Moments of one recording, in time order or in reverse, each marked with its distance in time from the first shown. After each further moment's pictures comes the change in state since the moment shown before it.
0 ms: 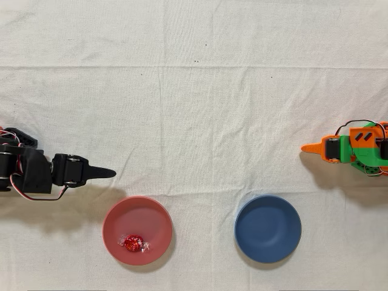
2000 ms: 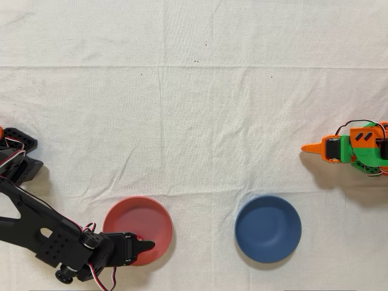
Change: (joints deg) arm 28.0 -96.5 -84.7 23.4 -39.6
